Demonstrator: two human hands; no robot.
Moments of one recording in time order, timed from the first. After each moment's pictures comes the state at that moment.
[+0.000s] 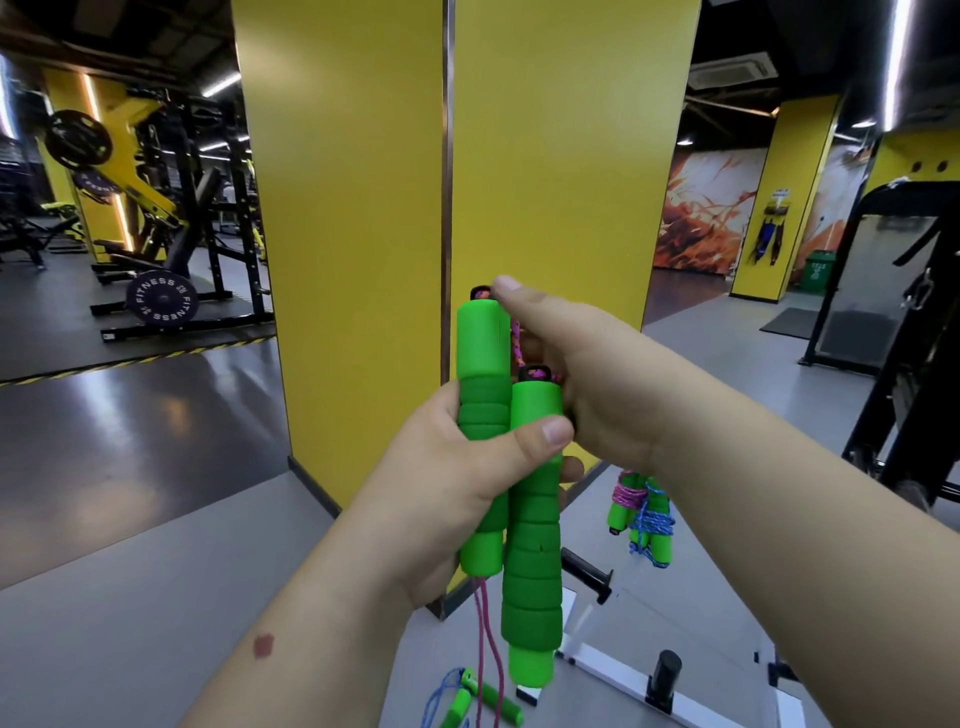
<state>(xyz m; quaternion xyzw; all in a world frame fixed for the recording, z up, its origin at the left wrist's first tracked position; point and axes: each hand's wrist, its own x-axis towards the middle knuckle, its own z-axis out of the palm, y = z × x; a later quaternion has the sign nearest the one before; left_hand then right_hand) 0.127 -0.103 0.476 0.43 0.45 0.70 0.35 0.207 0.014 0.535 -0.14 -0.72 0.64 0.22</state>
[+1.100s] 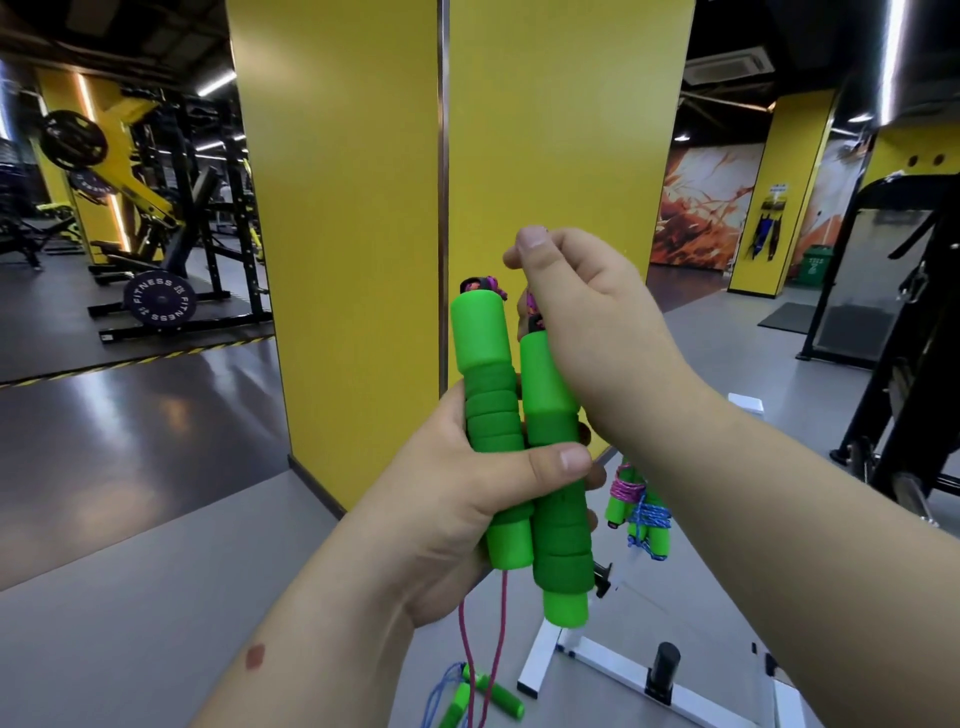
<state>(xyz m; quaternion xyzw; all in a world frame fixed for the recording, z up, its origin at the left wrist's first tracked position) 0.140 -0.112 0.478 0.42 0.38 0.70 0.44 0.202 0.004 0.543 -0.15 -0.75 0.40 0.51</state>
